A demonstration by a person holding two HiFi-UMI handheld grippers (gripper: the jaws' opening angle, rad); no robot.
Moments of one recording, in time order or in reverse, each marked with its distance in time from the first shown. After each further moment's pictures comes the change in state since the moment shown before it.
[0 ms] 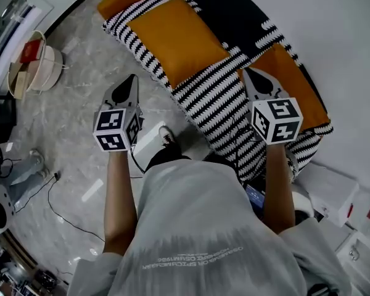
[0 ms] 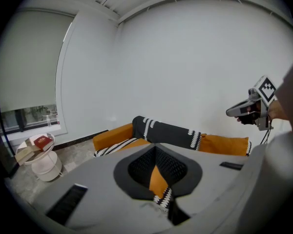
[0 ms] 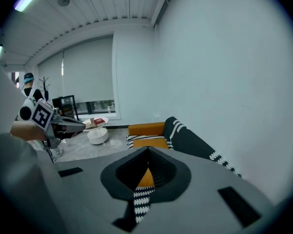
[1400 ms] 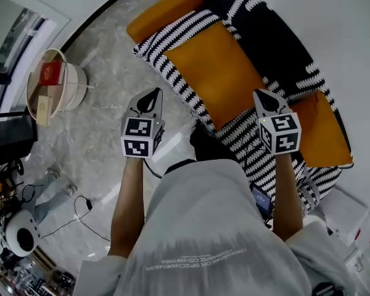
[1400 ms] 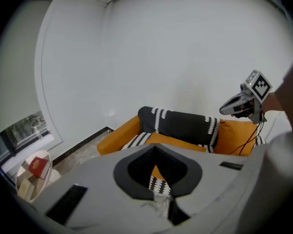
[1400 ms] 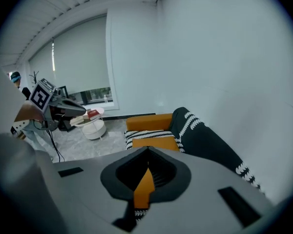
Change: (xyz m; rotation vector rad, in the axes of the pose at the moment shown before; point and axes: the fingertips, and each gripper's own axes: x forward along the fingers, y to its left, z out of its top) left arm 0.137 0.167 0.027 0.132 0.164 -0.068; right arm 0.221 0.029 0.039 -0.007 0.166 0.019
